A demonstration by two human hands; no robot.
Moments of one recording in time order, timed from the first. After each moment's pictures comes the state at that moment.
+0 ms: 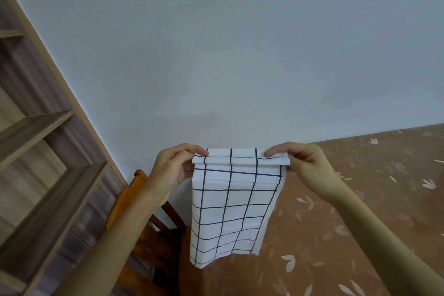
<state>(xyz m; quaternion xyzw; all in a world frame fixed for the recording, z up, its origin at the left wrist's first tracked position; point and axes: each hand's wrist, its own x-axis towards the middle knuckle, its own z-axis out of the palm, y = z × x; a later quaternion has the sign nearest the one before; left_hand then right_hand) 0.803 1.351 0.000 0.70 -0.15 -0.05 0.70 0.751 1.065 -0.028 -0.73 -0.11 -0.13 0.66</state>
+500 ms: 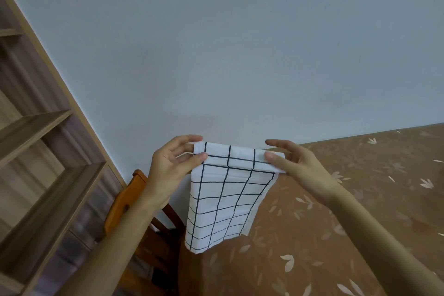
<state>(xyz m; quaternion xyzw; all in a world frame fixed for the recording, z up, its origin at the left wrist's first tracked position) 0.798 1.344 -0.002 0.71 -0.16 0.05 0.68 0.754 1.067 -0.033 -0.77 -0.03 -0.04 0.64</state>
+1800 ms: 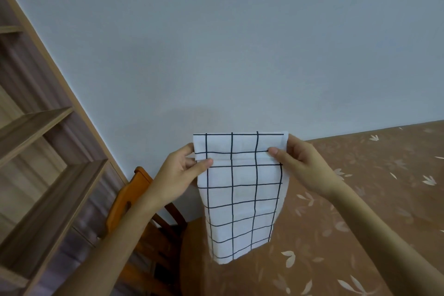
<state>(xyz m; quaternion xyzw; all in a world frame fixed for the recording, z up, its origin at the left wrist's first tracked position) 0.792 1.346 -0.006 0.78 -0.21 -0.05 0.59 0.751 1.068 -0.028 -0.76 -0.11 -0.10 0.64</state>
